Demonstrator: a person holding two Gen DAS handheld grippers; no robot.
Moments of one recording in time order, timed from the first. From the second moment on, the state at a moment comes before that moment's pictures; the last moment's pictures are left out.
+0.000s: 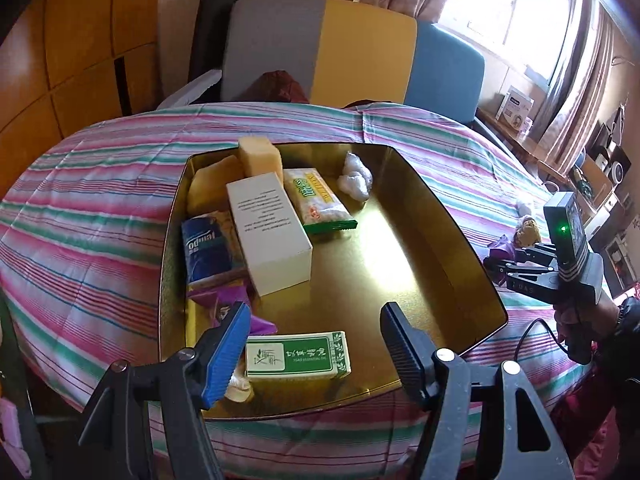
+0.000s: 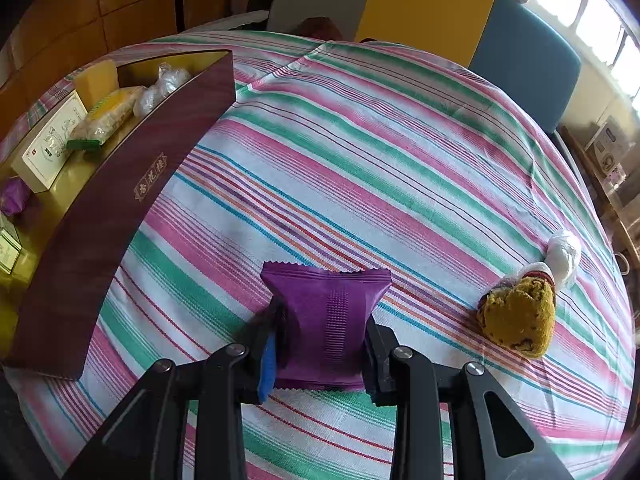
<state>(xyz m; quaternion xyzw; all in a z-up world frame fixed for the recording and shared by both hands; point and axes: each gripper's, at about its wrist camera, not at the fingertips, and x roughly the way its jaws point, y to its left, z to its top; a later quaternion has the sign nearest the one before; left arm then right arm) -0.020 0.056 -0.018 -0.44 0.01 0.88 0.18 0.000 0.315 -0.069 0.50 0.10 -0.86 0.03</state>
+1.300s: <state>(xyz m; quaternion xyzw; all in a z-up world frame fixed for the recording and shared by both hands) -0.018 -0.011 -0.037 -0.46 -0.03 0.88 0.13 -0.065 0.142 0.003 0.48 0.16 -0.85 0.14</state>
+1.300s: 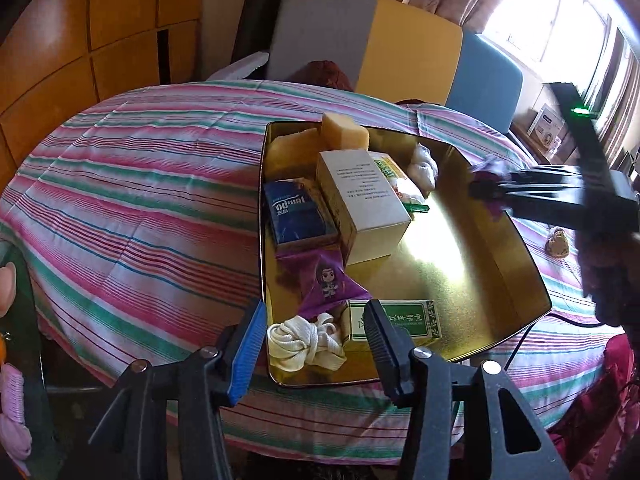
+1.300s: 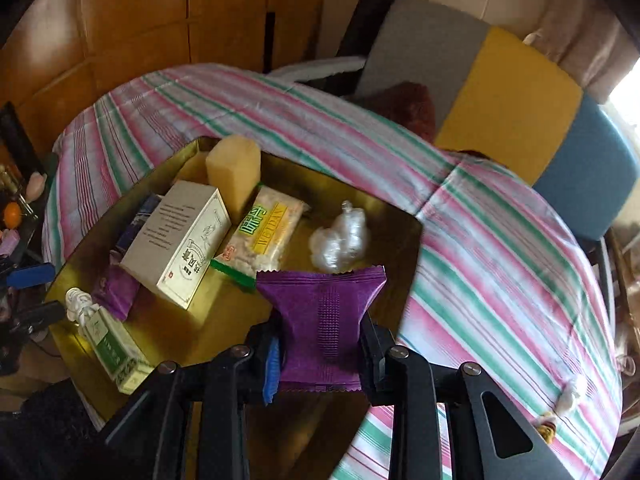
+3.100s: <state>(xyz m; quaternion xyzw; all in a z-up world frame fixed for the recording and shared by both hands) -0.003 0.121 0.002 -0.41 0.11 0.88 0.22 0.059 0.441 -0.016 0.44 -0.18 -0.86 -0.20</state>
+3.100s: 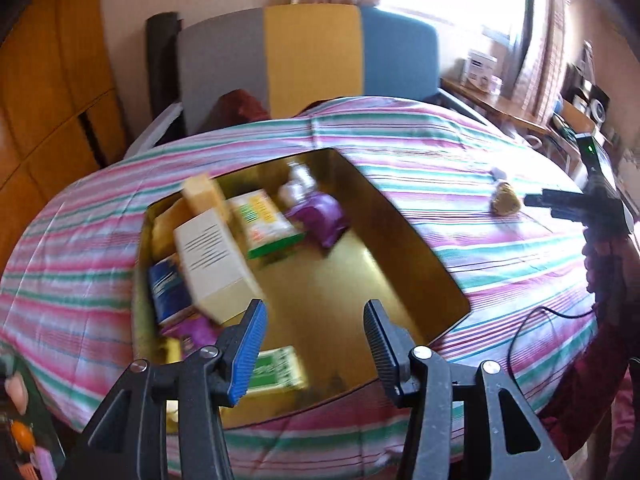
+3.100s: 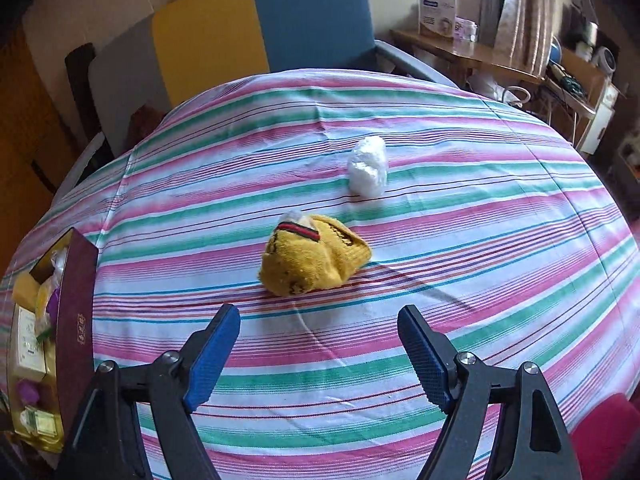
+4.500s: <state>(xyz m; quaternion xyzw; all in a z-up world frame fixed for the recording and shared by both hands) -0.070 0.453 -0.049 -0.49 0.12 0.74 0.45 0.130 0.522 -0.003 0.26 -0.44 -0.83 -0.24</state>
